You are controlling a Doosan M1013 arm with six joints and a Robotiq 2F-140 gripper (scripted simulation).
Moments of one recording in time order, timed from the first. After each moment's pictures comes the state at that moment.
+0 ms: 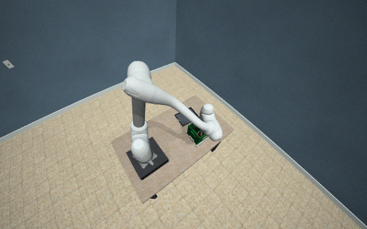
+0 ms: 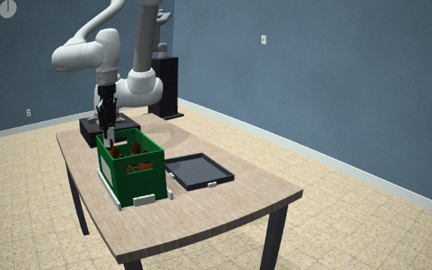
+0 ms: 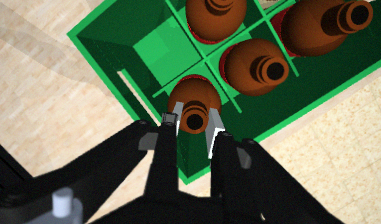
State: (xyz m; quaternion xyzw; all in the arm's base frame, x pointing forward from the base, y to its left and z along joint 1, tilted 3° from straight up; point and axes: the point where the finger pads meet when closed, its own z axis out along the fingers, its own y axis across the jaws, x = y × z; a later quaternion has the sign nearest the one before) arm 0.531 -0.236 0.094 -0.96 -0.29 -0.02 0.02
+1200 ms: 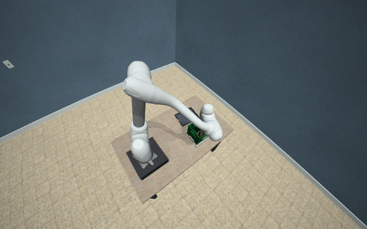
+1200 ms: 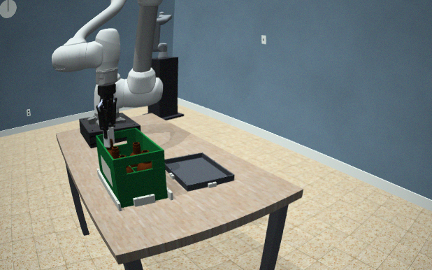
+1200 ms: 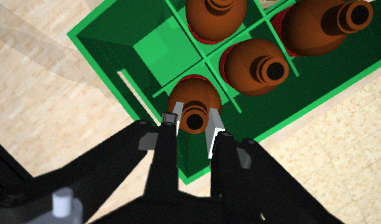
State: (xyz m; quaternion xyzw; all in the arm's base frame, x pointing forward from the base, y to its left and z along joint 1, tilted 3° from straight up) arm 0.531 -0.236 0.094 -0.96 -0.29 -0.02 0.02
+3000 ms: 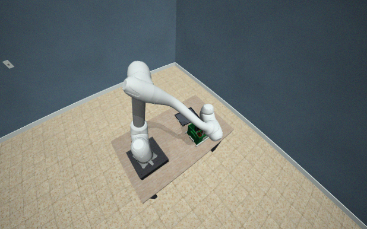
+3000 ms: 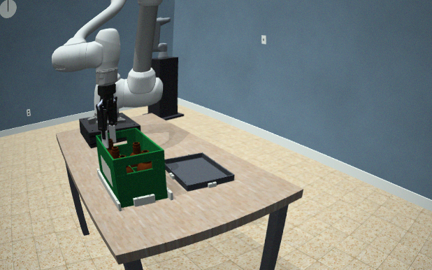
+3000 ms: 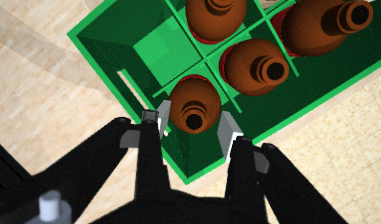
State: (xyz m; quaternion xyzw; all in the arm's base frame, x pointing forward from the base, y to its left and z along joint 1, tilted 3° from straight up) arm 0.531 -0.236 0.094 -0.96 -0.29 -0.02 0.02
